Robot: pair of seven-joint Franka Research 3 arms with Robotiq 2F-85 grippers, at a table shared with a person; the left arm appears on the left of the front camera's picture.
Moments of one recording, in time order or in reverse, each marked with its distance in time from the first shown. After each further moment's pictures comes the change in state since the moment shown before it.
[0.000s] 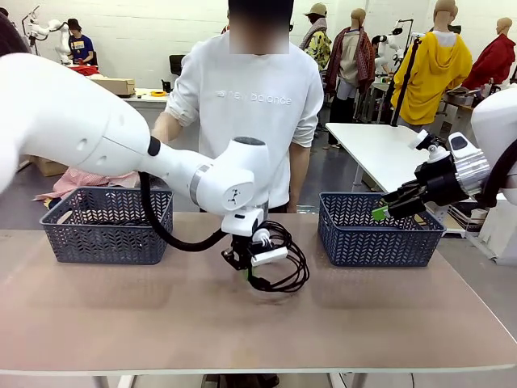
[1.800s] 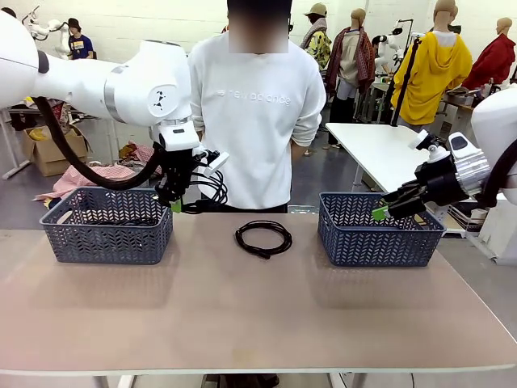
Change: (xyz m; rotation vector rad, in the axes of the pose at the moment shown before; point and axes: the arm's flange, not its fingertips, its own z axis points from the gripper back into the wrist) left arm -0.104 -0.127 0.164 0.010 0.061 0.779; right arm 0.000 0.000 0.000 0.000 0.000 0.000
